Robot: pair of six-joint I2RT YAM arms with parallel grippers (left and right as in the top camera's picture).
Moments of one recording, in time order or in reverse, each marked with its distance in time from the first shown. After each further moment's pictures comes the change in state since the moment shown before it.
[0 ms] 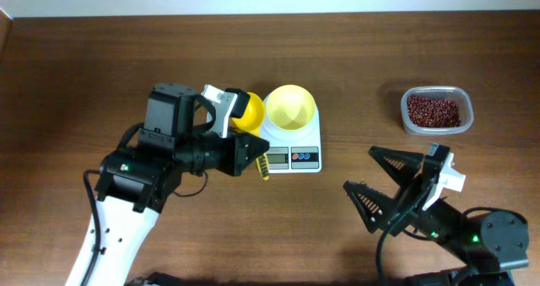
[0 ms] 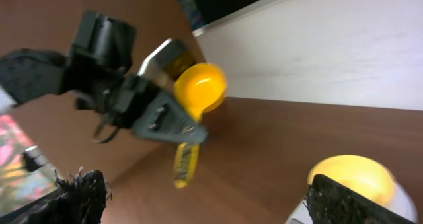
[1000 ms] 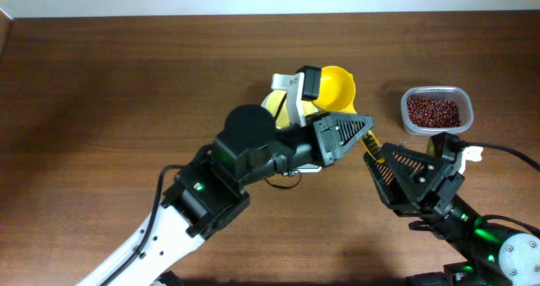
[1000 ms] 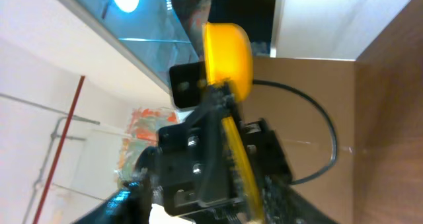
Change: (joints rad) left arm -0.493 0.064 0.002 0.767 -0.302 -0.787; right arm 0.000 0.016 0.008 0.297 0.084 1.320
